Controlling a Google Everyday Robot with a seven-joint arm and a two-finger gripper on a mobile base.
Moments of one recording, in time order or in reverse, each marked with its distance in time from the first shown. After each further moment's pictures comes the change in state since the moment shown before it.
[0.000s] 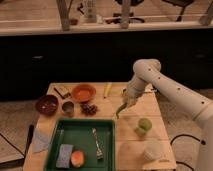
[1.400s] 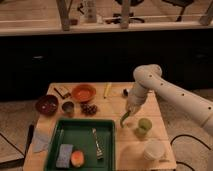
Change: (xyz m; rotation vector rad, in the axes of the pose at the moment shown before) arm -0.003 0.049 0.014 -0.075 0.026 -0.091
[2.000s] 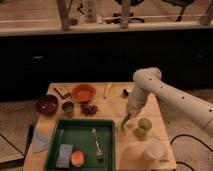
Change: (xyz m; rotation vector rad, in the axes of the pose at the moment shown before) arm -0.003 0.009 0.011 -0.014 0.004 -0.037
